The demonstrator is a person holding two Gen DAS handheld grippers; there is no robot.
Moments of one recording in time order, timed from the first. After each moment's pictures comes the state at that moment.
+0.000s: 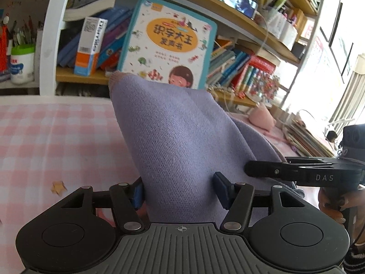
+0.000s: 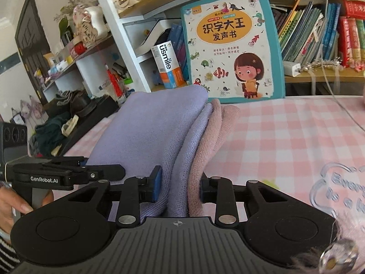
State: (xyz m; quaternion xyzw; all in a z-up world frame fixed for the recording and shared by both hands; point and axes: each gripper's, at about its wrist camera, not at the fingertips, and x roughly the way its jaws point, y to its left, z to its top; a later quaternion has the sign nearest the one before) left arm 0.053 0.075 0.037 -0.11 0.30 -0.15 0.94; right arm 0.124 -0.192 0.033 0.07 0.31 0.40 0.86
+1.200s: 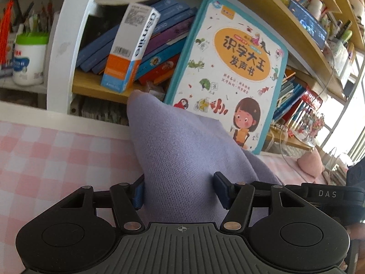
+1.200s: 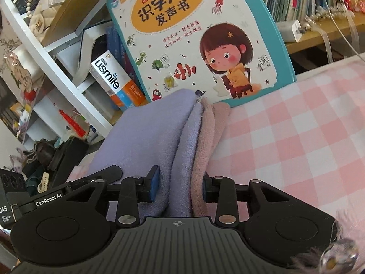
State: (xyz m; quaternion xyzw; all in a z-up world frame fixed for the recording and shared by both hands) left arm 0.184 0.136 -0.007 -0.18 0.28 -0.10 0.94; right arm 0.262 -0.138 -0.018 0.20 0.36 0.34 0.85
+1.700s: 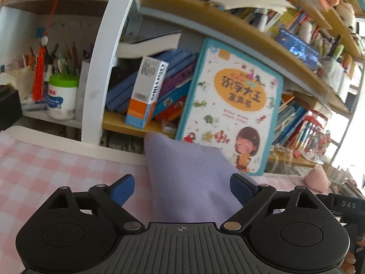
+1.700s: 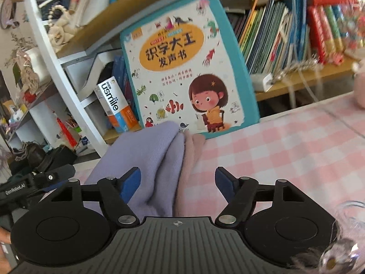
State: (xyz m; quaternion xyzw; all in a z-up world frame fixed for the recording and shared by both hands) left arm 0.111 0.118 0.039 -0.14 0.20 -0.03 0.97; right arm 0.197 -0.182 0.017 0.14 0.27 0.30 0.91
